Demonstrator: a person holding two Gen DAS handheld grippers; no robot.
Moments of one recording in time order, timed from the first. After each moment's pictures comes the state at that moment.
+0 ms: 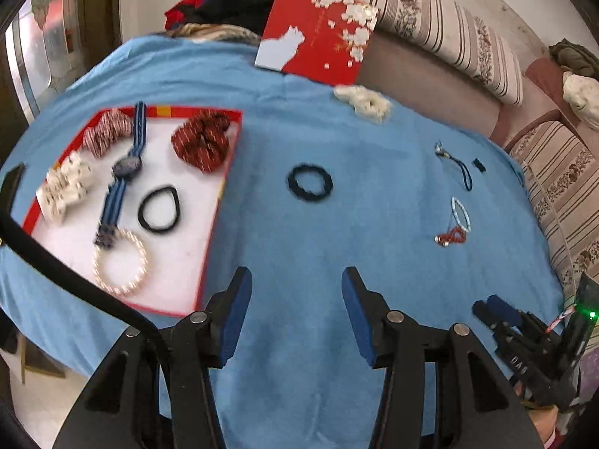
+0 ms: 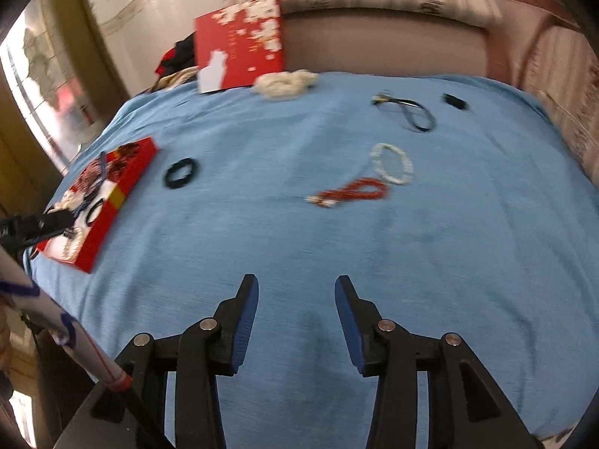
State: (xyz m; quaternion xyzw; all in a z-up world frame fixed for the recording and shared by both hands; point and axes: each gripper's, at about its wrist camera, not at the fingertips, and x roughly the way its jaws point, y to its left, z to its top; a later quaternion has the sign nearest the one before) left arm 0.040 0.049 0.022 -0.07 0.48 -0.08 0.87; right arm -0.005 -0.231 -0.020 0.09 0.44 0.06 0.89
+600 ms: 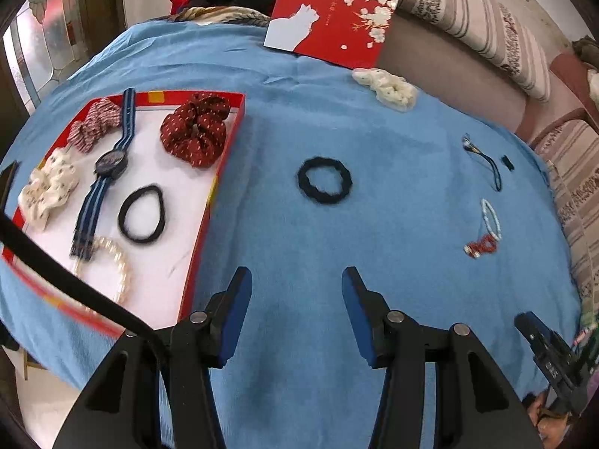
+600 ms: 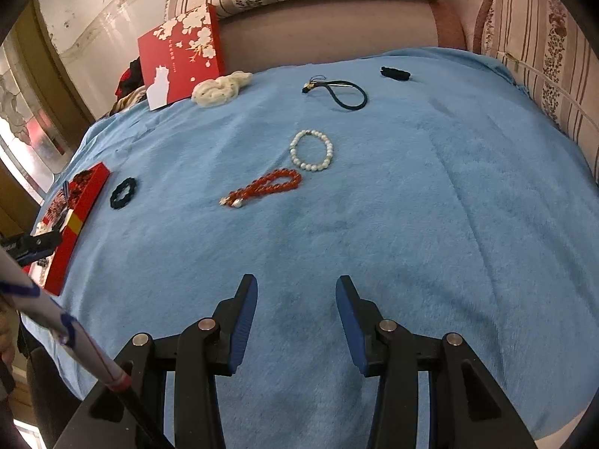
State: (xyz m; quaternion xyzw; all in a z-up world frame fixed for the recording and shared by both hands) left arm 0.090 0.040 -0.009 -0.06 0.51 -0.05 0.86; right arm 0.003 -0.294 -0.044 0.13 0.45 0.01 0.88
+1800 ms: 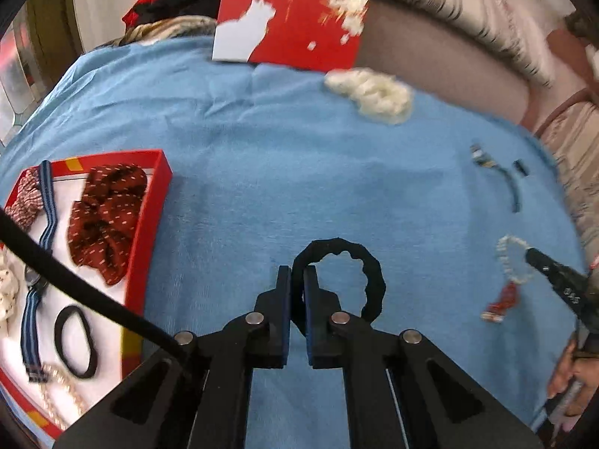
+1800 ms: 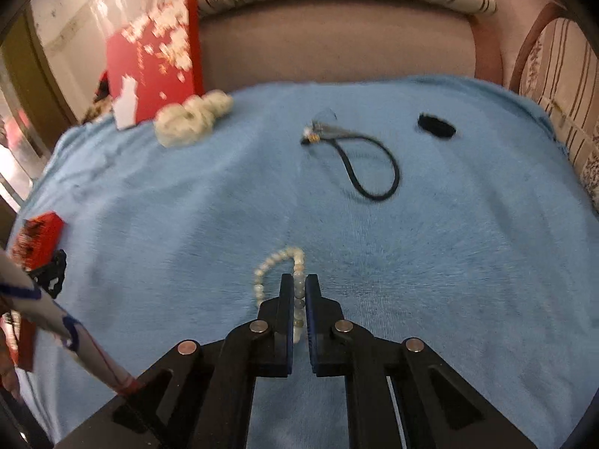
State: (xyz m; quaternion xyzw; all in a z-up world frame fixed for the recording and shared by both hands) left arm 0.175 0.000 -0.022 -0.03 0.49 -0.10 0.86; right arm 0.140 -0.311 -0.036 0.10 0.45 0.01 0.89
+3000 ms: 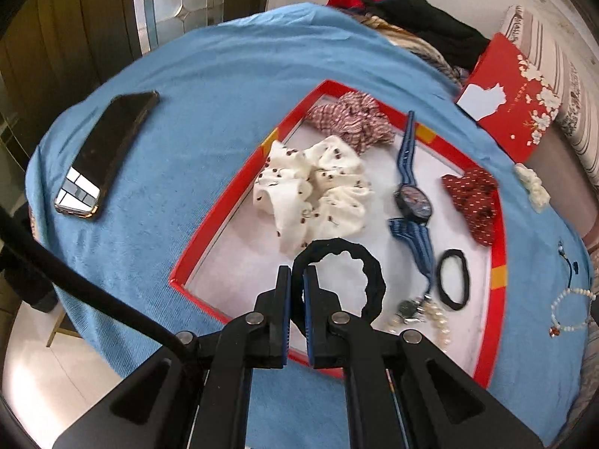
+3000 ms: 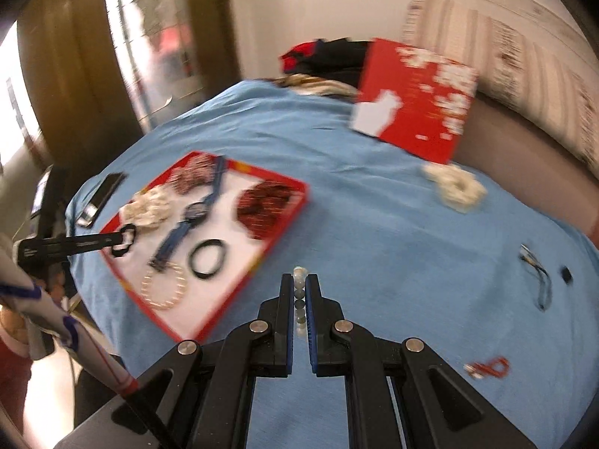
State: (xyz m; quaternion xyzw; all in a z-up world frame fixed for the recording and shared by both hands) left arm 0.083 0.302 -0.026 -0.16 0.50 0.10 0.85; right arm 0.085 -0.018 0.065 -0.06 0.40 0.23 0.88
